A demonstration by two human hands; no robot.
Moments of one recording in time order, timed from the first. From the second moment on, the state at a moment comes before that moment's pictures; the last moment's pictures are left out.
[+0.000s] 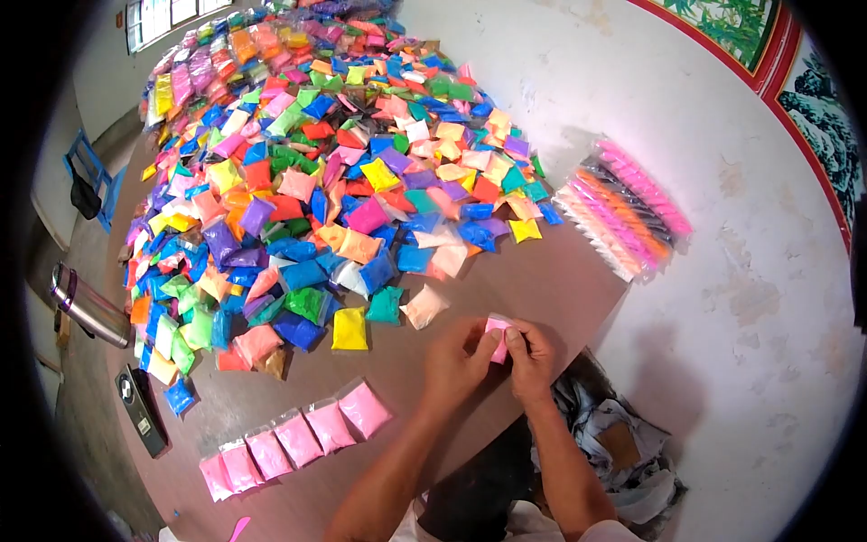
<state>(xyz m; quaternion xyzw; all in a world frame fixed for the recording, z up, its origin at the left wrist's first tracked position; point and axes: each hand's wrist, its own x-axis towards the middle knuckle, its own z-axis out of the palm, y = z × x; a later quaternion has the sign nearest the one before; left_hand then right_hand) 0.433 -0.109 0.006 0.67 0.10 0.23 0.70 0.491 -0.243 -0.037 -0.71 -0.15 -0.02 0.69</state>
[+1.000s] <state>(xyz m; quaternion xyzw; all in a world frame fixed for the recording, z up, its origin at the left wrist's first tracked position) 0.432 -0.108 -0.006 0.65 0.13 0.25 0.71 0.484 -0.236 -0.017 -0.74 -0.21 0.00 0.64</state>
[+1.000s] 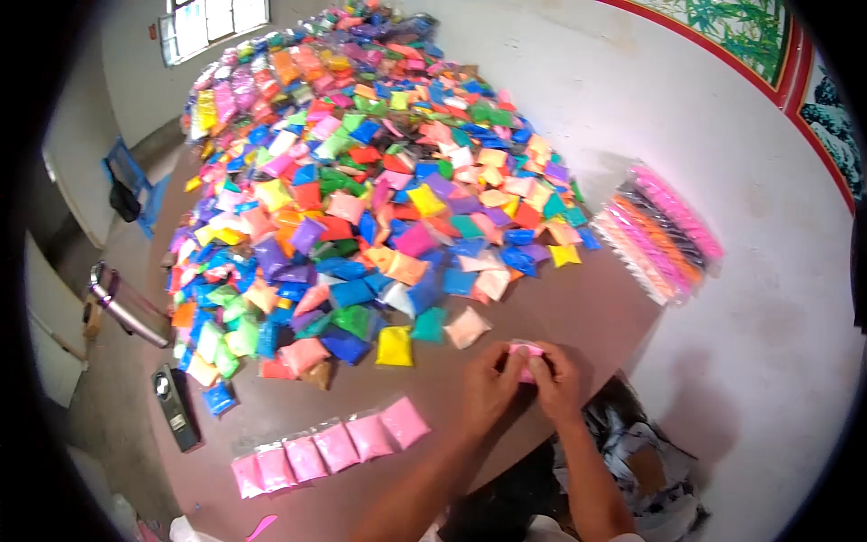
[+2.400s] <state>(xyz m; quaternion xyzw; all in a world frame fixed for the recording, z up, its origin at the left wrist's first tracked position) 0.433 -0.108 -0.011 0.73 0.03 0.18 0.66 0.495 -0.253 -0.036 -0.62 -0.11 0.03 0.78</state>
